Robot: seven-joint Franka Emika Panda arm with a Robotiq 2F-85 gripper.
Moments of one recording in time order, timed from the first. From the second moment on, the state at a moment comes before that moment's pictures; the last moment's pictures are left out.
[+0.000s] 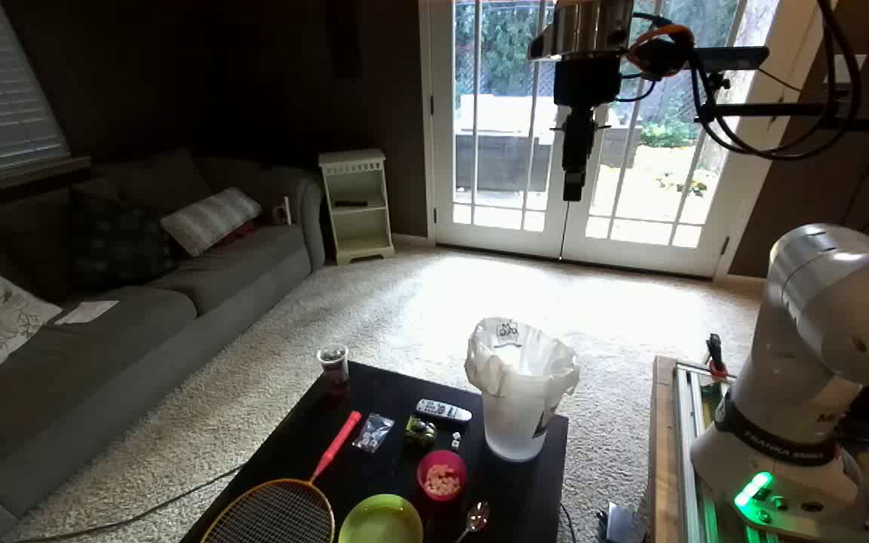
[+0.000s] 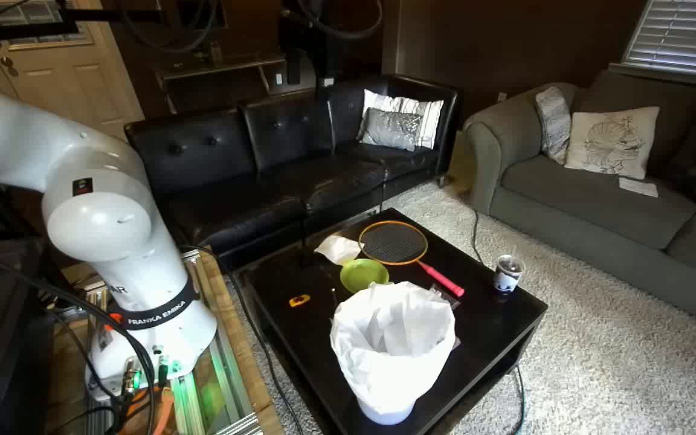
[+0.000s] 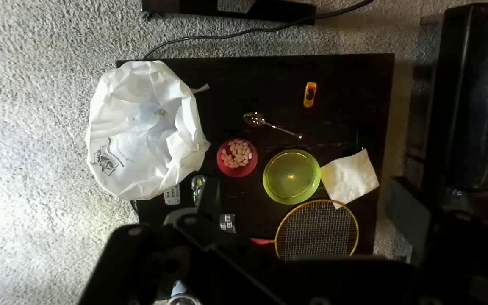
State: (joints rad) arm 0.02 -0.72 -0.08 -2.33 0.02 1.56 -0.09
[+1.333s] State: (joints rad) arm 0.27 -0.18 0.12 -2.38 0.21 1.98 -0.26
